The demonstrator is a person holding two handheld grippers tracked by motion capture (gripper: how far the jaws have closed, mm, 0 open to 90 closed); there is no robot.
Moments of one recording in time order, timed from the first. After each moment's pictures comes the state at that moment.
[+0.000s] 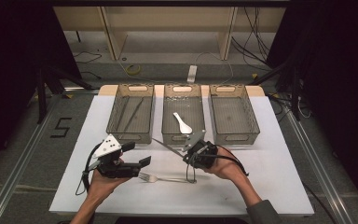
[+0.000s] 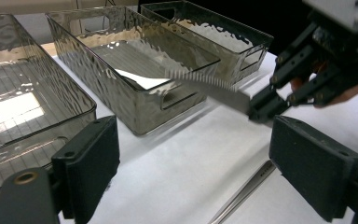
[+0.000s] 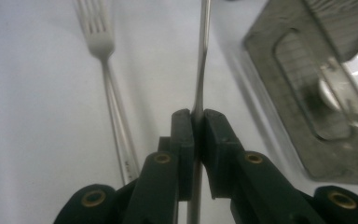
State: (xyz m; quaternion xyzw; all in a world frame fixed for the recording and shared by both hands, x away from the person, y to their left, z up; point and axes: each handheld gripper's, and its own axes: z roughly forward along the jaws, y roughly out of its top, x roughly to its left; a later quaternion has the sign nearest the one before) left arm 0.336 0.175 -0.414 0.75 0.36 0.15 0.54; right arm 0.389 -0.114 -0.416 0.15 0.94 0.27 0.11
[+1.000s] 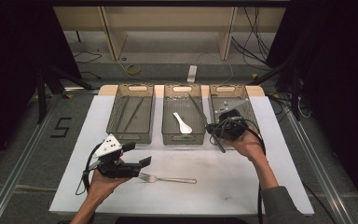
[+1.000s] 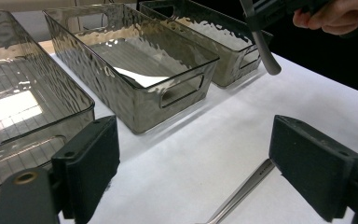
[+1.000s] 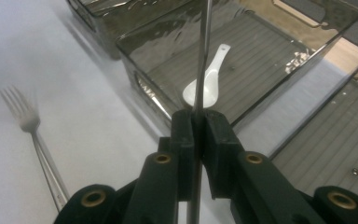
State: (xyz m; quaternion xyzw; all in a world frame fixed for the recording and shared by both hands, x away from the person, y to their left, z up) left arm 0.337 0.175 -0.414 0.75 0.37 0.15 0.53; right arm 0.437 -0.191 -0.365 0.31 0.87 0.36 0.14
